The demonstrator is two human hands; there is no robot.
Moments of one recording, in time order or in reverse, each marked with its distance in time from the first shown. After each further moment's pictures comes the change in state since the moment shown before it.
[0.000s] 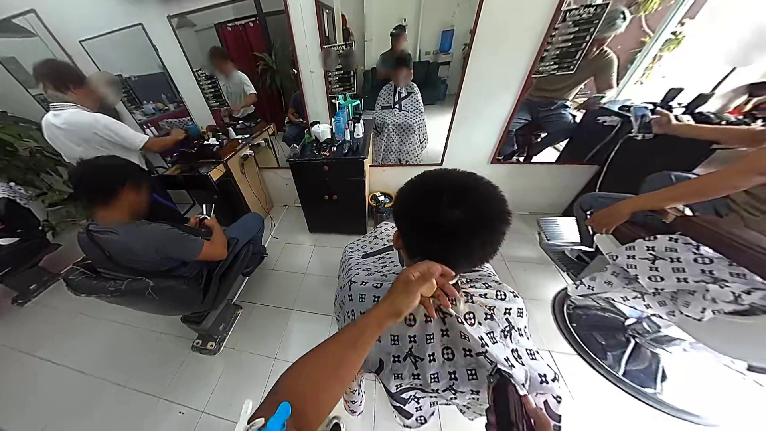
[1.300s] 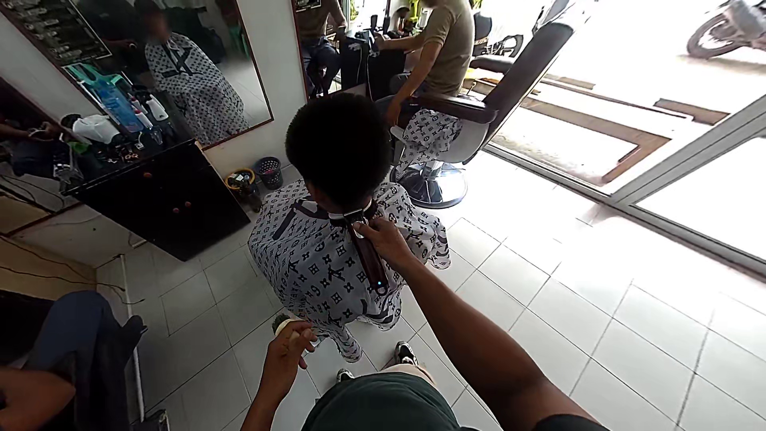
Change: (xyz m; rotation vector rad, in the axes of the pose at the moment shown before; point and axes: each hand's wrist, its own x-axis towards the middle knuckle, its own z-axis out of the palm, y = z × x) left_hand -0.181 -0.067 -0.191 0.224 -0.041 -0.379; right_hand 0.095 -0.027 0.200 -0.752 0.470 -0.176
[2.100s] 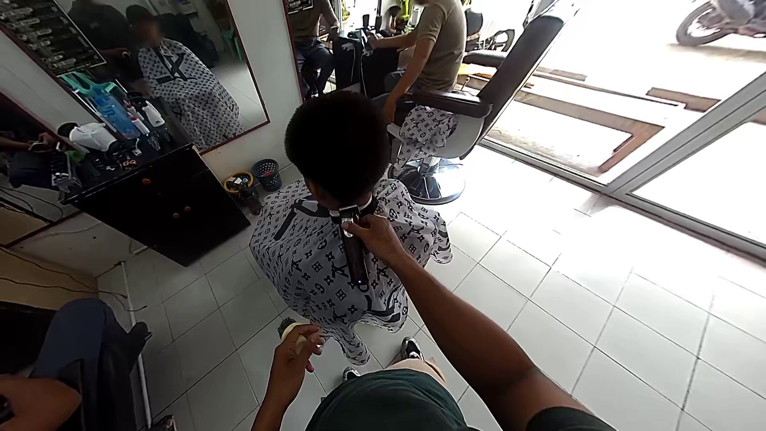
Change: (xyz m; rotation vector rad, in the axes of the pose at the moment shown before) left_hand -0.009 -0.006 -0.003 0.000 -0.021 -0.001; right_hand -0.001 -0.006 0.019 -0.058 0.008 -0.013
